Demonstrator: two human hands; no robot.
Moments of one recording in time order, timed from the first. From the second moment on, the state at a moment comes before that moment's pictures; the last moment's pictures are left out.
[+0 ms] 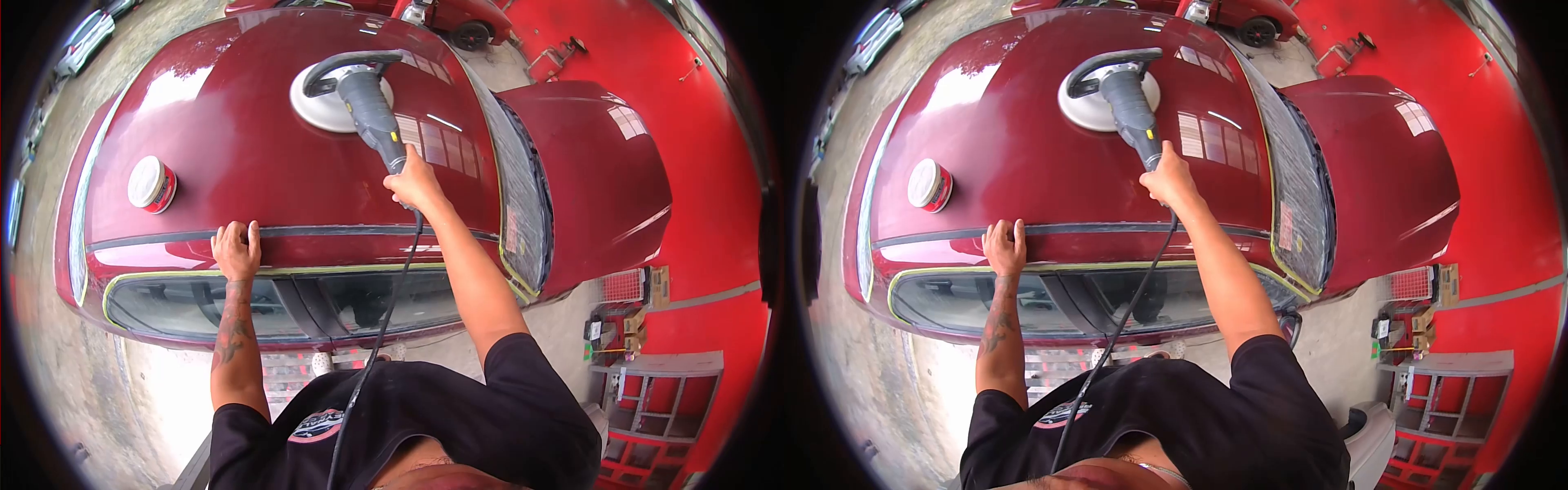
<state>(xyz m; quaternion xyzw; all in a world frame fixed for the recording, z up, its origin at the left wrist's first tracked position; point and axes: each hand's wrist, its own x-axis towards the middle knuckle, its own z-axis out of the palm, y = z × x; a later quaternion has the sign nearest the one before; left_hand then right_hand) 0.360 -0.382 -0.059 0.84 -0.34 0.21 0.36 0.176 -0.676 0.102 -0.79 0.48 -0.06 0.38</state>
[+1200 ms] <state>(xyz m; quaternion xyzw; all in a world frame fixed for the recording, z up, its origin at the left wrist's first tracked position) 0.359 -0.384 -0.054 0.85 -0.34 0.20 0.34 0.136 -0.830 0.071 -0.73 0.52 -0.18 0.41</state>
